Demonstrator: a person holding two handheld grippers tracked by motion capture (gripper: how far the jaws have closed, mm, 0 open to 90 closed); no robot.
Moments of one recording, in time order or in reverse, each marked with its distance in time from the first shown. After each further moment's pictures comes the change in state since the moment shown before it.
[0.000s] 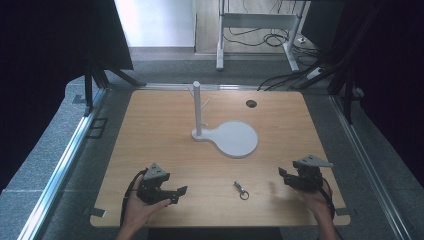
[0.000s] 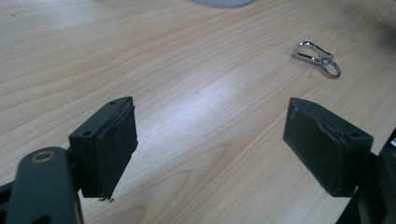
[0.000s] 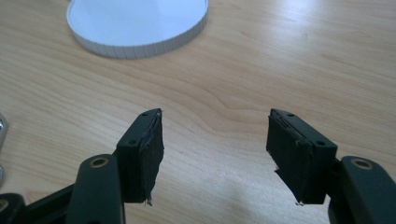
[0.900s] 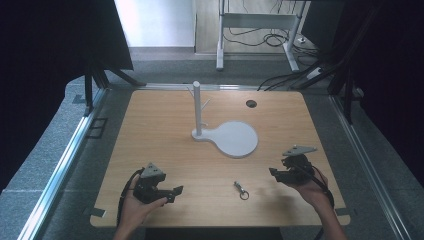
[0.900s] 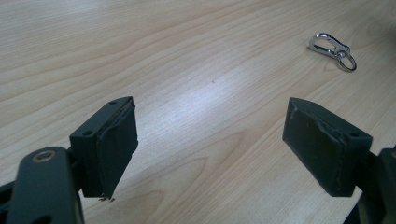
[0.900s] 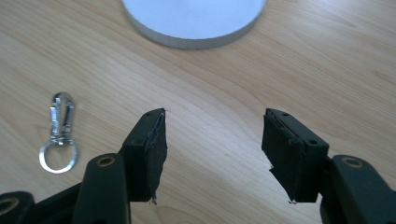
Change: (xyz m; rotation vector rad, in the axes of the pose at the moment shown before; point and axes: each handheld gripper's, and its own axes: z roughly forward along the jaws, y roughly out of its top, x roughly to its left) left arm 0.006 -0.002 -0.003 0.033 0.002 -0.019; right arm 0.032 0.050 -0.006 0.191 0.099 -0.124
